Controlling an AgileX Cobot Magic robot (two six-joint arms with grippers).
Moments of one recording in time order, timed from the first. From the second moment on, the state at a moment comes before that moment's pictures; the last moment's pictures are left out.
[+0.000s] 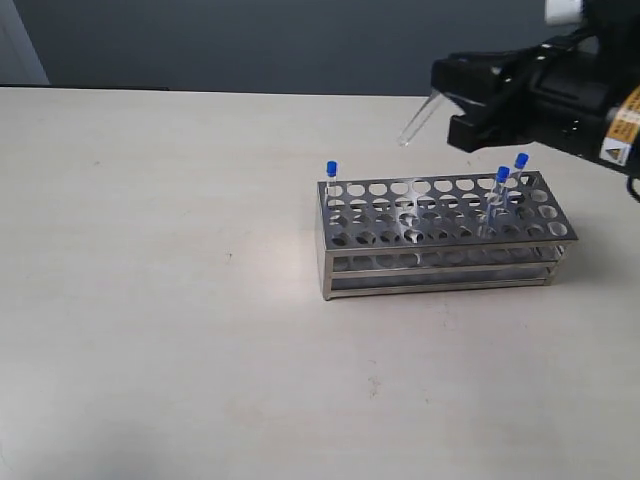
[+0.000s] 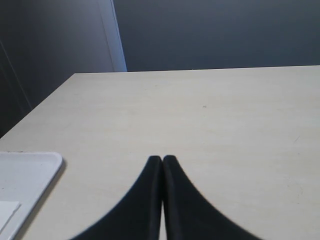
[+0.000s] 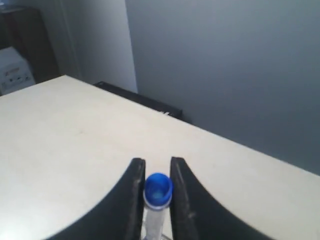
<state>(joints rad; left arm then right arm) 0.04 0.01 0.00 0.43 0.30 -0.35 0.20 1.39 -0.66 -0.89 -0.67 0.74</state>
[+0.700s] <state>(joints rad) 0.04 0.01 0.00 0.43 0.30 -0.35 0.37 1.70 -0.83 -0.97 -0.61 0.73</state>
